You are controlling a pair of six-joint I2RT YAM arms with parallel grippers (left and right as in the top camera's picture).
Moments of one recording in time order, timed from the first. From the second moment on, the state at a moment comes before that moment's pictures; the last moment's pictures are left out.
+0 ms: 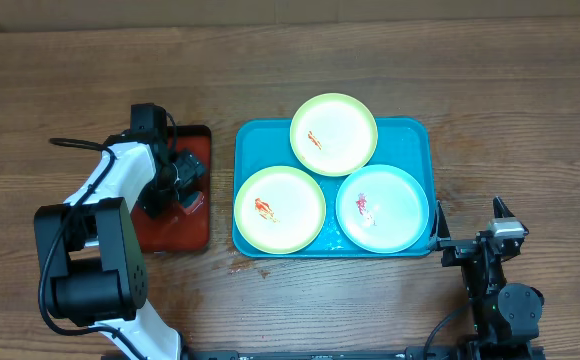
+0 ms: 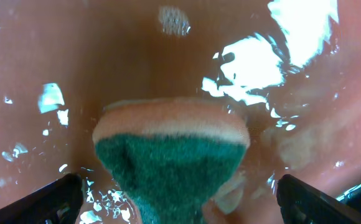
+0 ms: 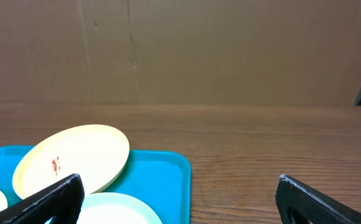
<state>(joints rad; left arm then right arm) 0.09 1.88 1.15 -0.72 -0.02 -0.69 0.05 0.01 0.02 -0.03 -0.02 0.02</state>
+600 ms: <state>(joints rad) 0.09 1.88 1.16 -0.76 0.00 -0.67 0.05 0.01 0.02 -0.03 -0.02 0.02</state>
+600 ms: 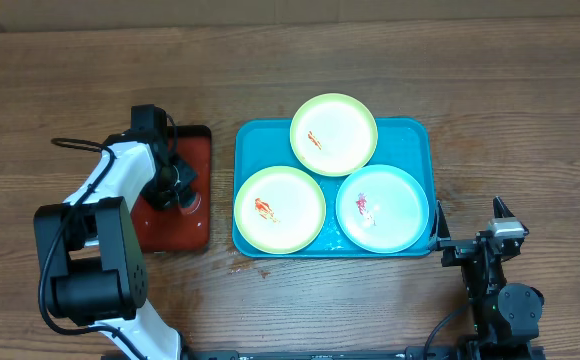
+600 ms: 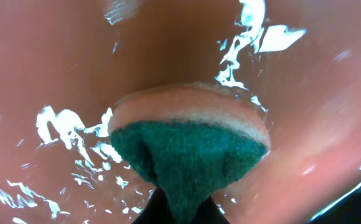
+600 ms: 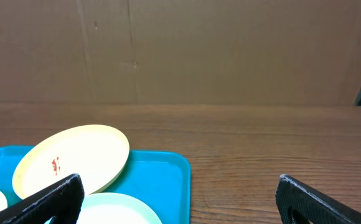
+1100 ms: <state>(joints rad) 0.09 1.90 1.66 -1.20 -0.03 -0.57 0.05 0.01 0.02 -0.03 -0.02 0.02</state>
